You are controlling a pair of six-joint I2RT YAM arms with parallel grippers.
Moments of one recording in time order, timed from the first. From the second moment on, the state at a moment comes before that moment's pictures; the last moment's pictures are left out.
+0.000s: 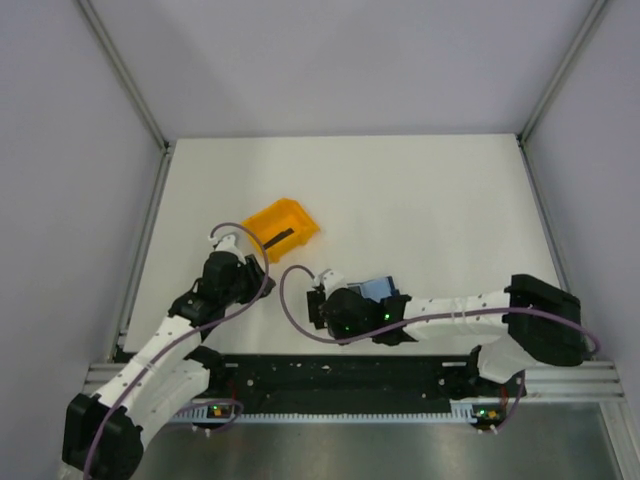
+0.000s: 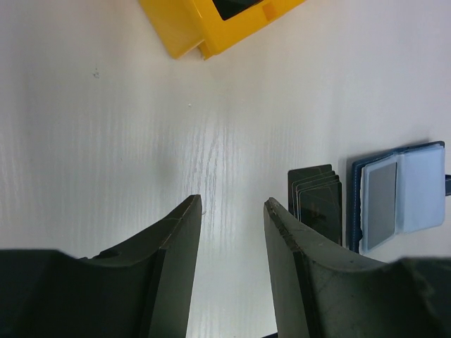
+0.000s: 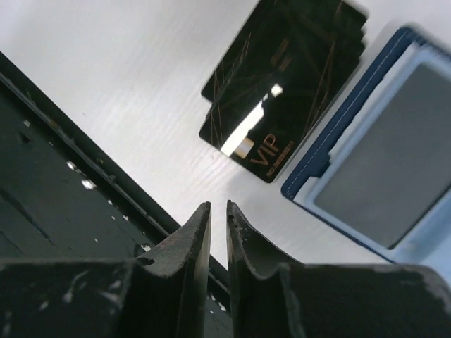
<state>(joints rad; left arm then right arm) -0.37 0.78 0.40 -0.32 0.04 -0.65 1.30 1.52 0.76 -0.14 0.18 0.57</state>
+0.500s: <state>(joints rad) -0.37 0.78 0.40 -0.32 0.04 -0.64 1.07 1.59 0.94 -0.07 0.15 0.43</state>
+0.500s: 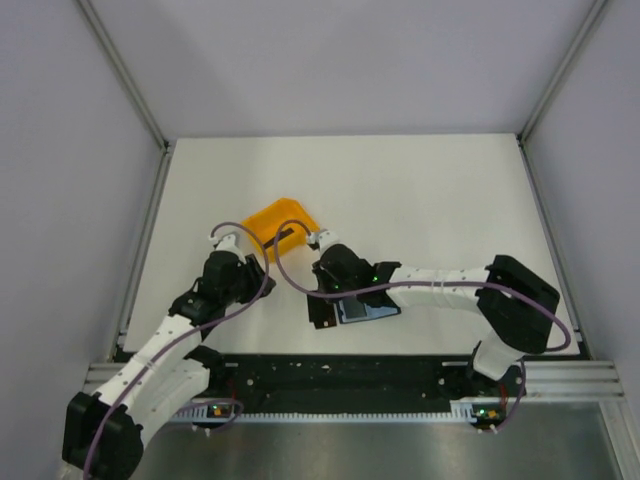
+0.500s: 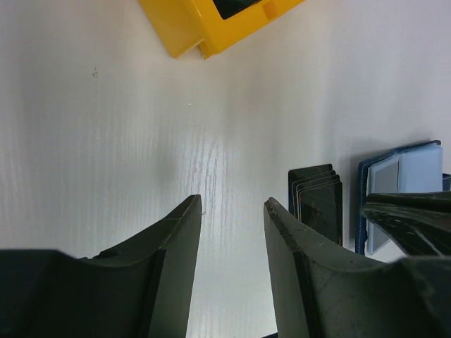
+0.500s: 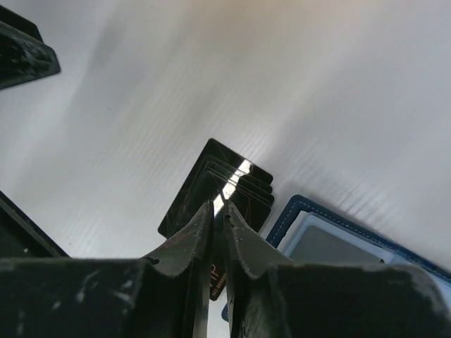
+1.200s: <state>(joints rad) -0.37 0.80 0.40 -0.31 0.04 -0.64 1.05 1.76 0.95 -0.01 0.10 0.43</state>
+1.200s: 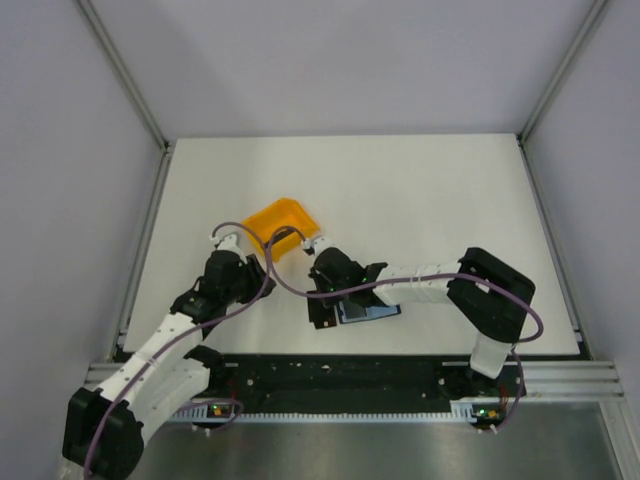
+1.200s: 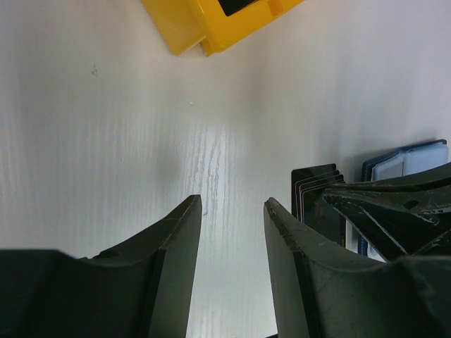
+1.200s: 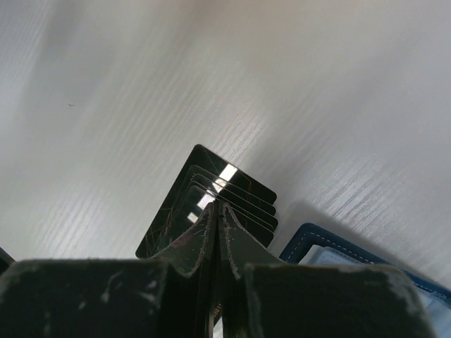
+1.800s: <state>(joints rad) -0.37 0.80 0.40 -0.29 0.05 -0.64 1.05 1.76 0.95 -0.01 0.10 0.43</state>
